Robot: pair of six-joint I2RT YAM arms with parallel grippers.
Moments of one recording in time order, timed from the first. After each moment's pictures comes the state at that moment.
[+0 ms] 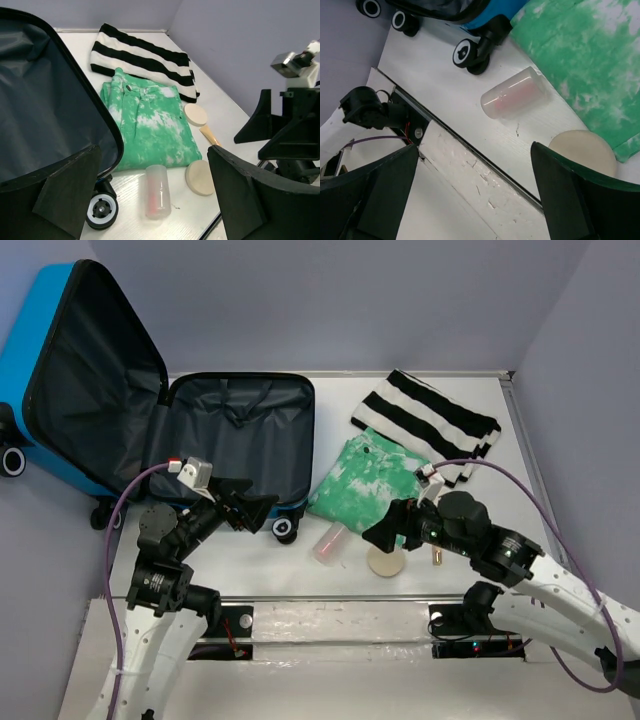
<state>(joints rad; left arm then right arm) -0.25 0.37 0.56 -0.17 0.49 -0.44 0.88 0.67 0.71 -0.46 -0.05 0.69</state>
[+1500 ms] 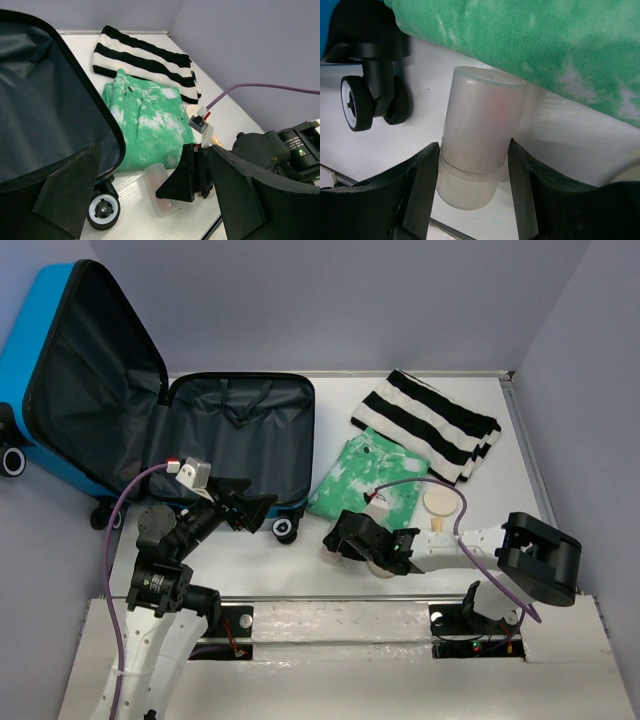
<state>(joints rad) -0.23 0.37 0.56 -0.17 0.50 -0.44 1.13 1.49 0.64 0.04 0.40 1.24</state>
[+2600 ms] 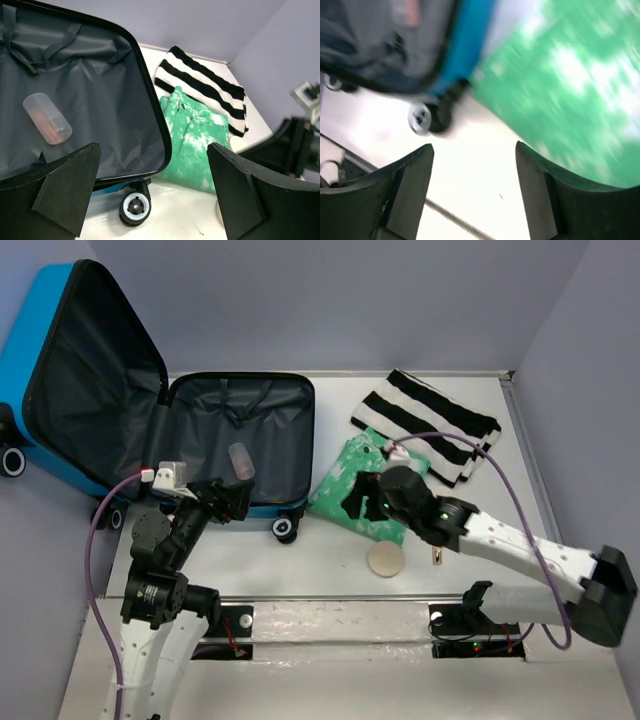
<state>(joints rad) -0.20 0.31 0.59 -0.30 0.18 -0.46 0.91 1.28 0.94 -0.22 0.25 0.71</state>
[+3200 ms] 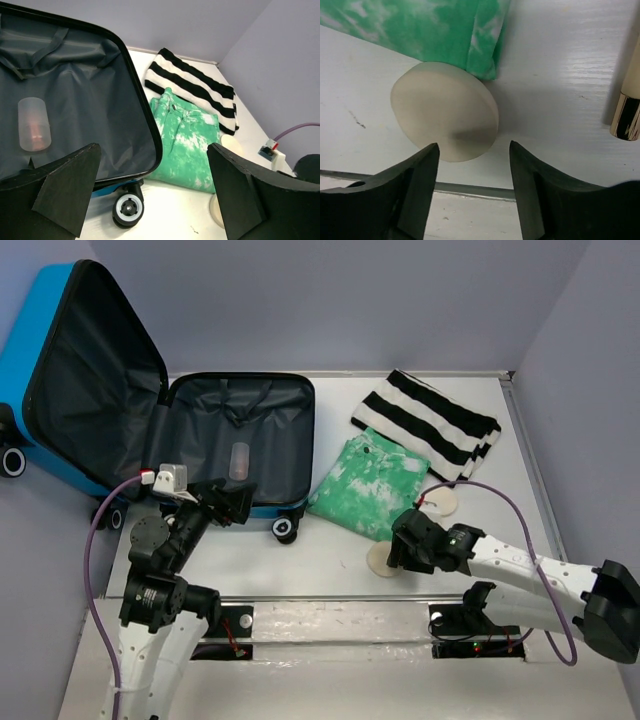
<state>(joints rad) -0.22 0.29 0.59 -0.29 0.20 -0.47 0.91 0.99 0.54 -0.66 0.22 1.03</state>
